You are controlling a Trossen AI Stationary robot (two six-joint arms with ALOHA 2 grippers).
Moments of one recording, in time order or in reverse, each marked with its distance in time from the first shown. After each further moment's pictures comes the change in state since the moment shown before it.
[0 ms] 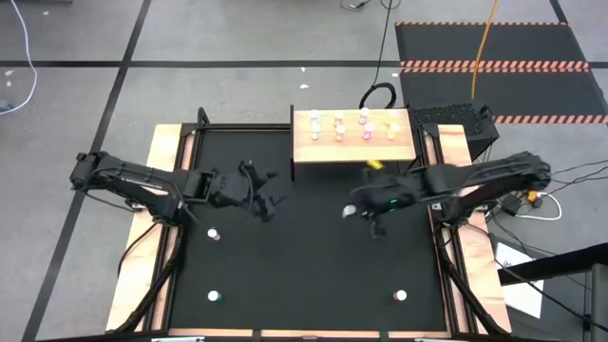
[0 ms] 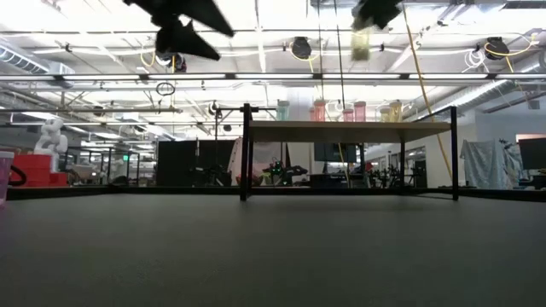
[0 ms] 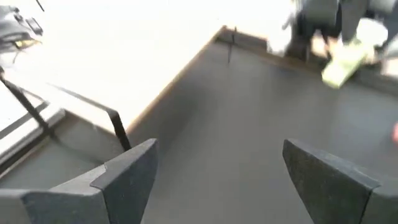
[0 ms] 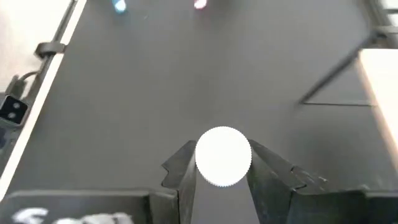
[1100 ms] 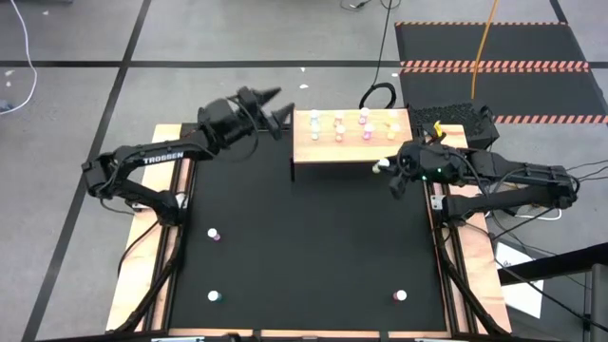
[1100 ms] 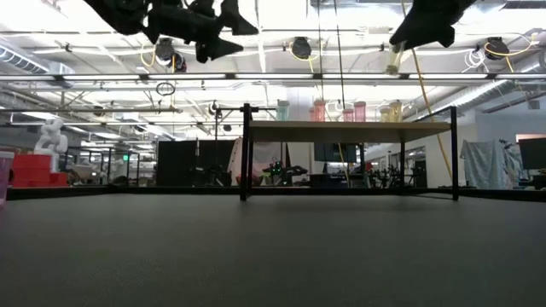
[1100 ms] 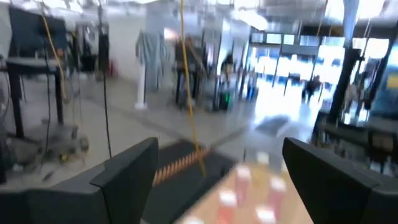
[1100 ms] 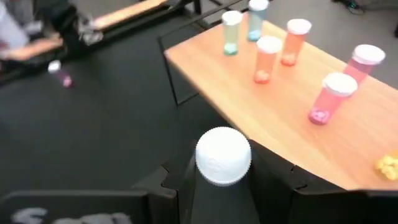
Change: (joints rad) left arm 0.633 0.139 -0.001 0.813 0.396 0.256; right arm -0.253 -0.441 -0.229 -0.044 0.246 0.278
